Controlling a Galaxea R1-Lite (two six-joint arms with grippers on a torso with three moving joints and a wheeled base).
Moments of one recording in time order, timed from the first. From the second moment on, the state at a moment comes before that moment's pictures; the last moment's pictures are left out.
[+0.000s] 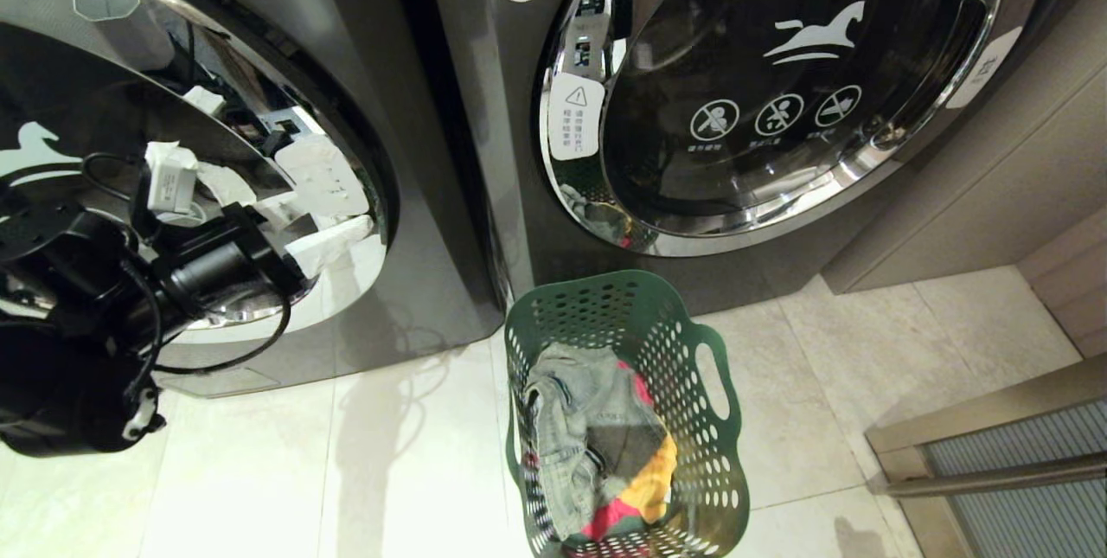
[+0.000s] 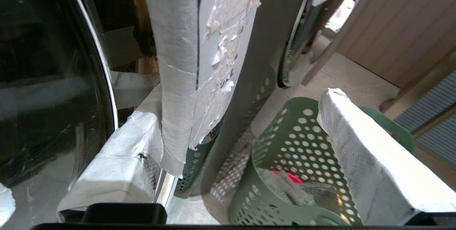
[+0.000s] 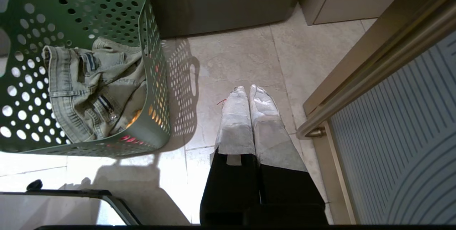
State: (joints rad) left arm -0.04 1.89 -0.72 -1.52 -0.93 -0.12; right arm 0.00 0.00 0.00 0.00 0.01 -0.01
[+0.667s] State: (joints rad) left arm 0.20 1.86 -0.72 -1.52 -0.92 -0.15; right arm 0.00 0.00 0.00 0.00 0.01 -0.01
